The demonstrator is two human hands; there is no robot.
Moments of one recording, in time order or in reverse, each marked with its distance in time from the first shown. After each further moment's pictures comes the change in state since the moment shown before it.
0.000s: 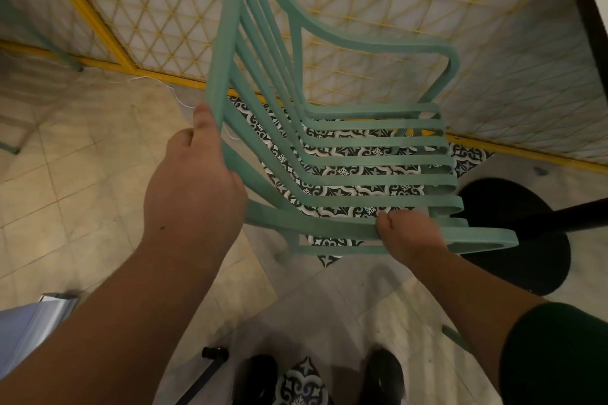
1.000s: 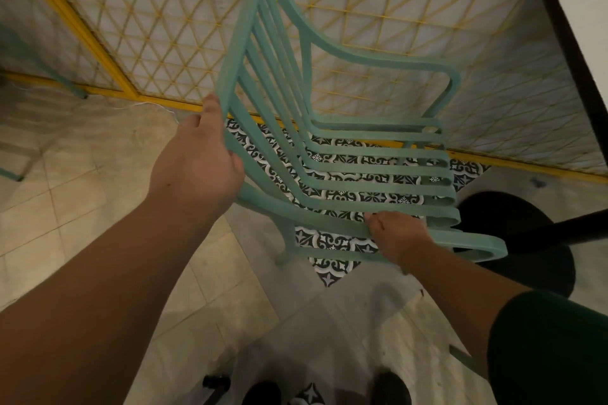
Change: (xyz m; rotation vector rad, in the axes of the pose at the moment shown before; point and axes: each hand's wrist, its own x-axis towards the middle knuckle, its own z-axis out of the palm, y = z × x) left_hand 0.072 0.011 0.002 0.123 -0.098 0.079; right_hand 0.023 -0.006 -0.023 0.110 -0.080 -0.020
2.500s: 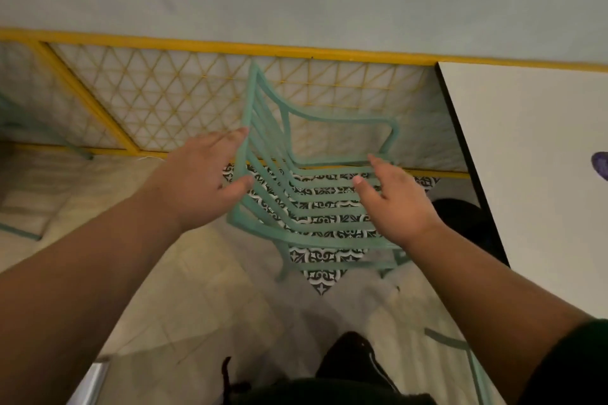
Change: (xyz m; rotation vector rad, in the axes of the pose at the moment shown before) left_hand -0.014 0.027 -0.209 0.024 -0.168 0.540; right_hand -0.208 -0.074 -0.246 0.414 0.437 -0.060
